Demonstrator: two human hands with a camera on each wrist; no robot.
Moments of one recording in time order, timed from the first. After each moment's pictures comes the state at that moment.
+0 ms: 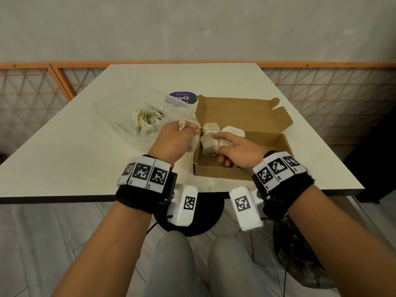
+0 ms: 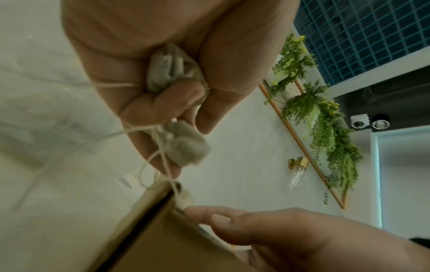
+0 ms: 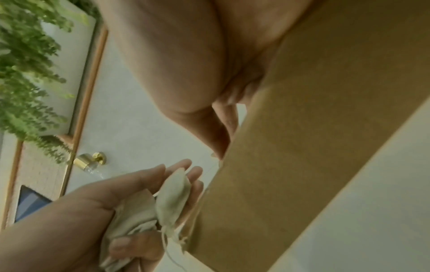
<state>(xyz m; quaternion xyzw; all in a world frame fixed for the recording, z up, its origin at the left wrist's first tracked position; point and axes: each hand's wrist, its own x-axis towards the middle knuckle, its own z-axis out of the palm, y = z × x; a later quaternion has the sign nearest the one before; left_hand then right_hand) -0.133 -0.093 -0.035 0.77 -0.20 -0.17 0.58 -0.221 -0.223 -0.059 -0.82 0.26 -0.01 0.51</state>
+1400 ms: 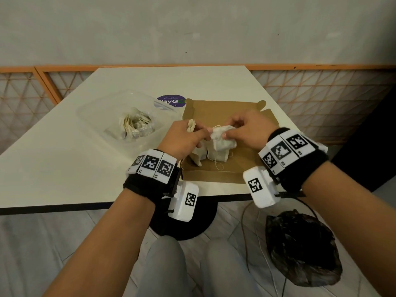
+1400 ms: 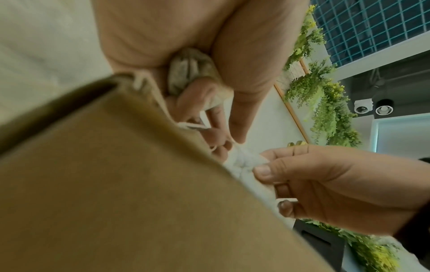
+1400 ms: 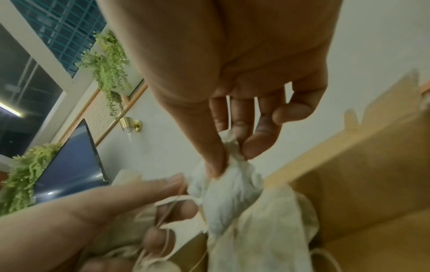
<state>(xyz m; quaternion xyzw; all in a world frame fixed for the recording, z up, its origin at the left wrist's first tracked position) -0.132 -0.132 -0.047 0.73 -0.32 -0.18 0.57 -0.235 -0.269 -0.015 -0.92 0.23 -0.09 0.31</state>
